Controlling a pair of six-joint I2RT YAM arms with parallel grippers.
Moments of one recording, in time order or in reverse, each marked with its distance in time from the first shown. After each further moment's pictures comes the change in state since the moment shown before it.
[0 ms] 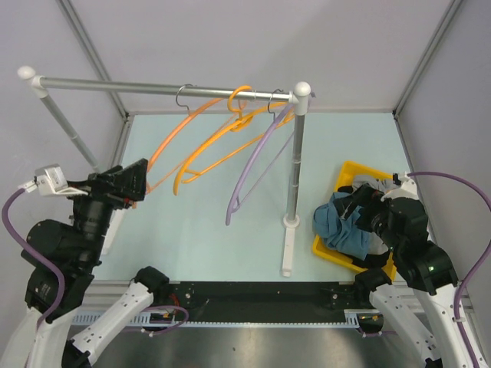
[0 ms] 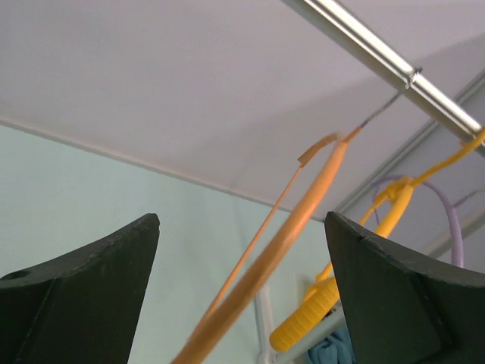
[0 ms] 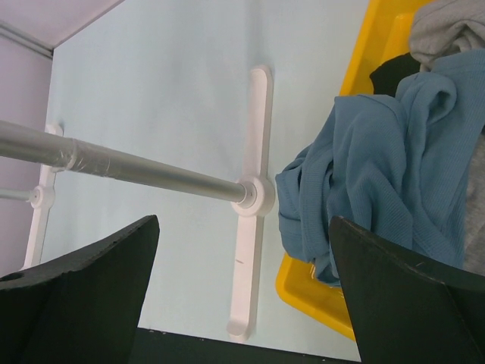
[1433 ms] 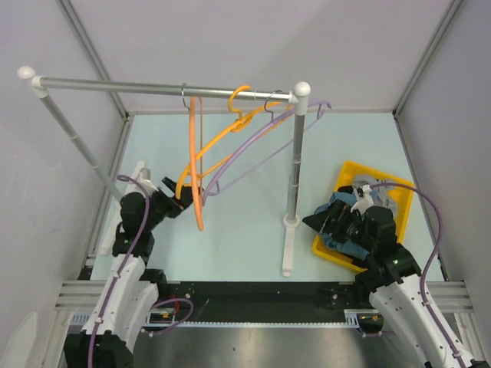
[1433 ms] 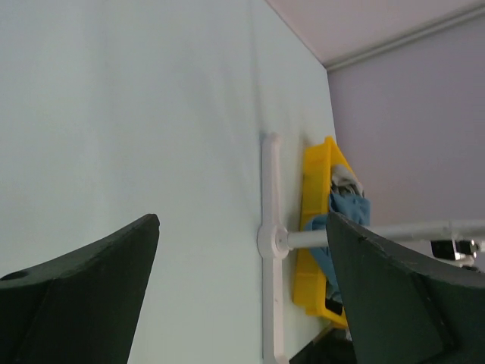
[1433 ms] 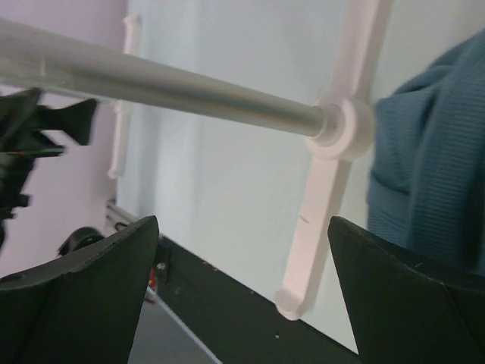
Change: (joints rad) left arm 0.556 0.229 -0.776 0.534 0.845 -0.367; right arm 0.000 -0.049 -0.421 0.352 -0.409 0.171
